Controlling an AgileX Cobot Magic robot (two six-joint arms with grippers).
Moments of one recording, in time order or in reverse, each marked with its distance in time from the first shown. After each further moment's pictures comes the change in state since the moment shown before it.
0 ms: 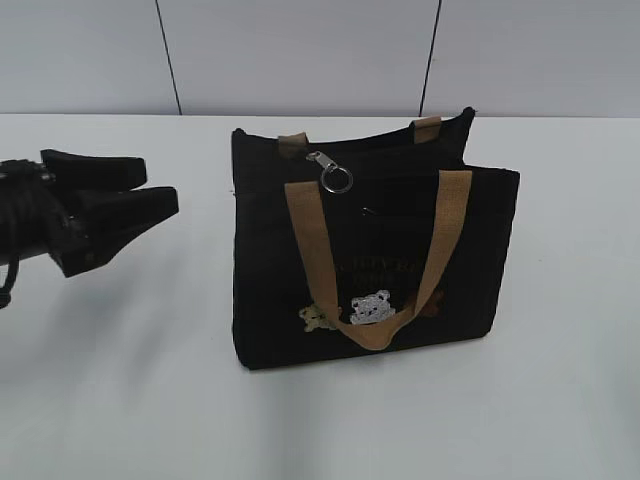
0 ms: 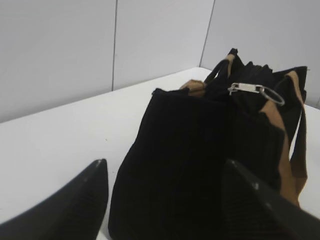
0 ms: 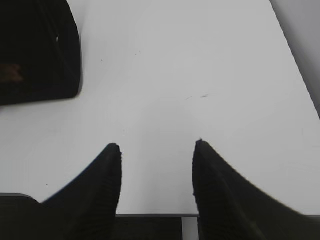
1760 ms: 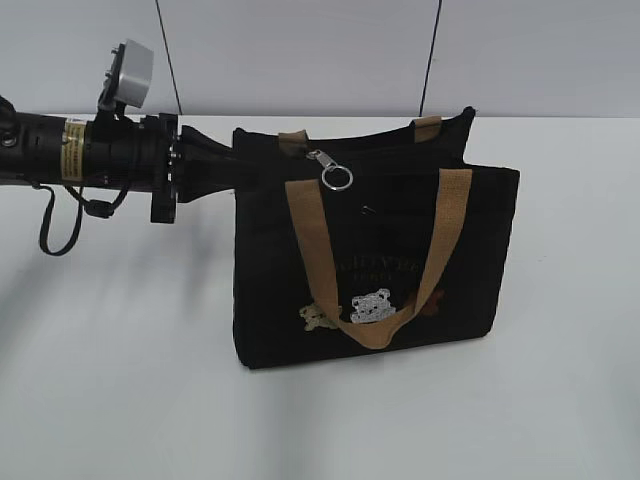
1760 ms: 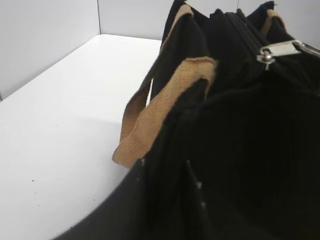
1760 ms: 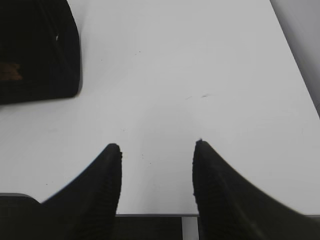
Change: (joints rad) left arm -0.088 0.442 -0.676 0.503 -0.049 -0.231; right arm 0.000 0.000 0.001 0.000 0.000 0.000
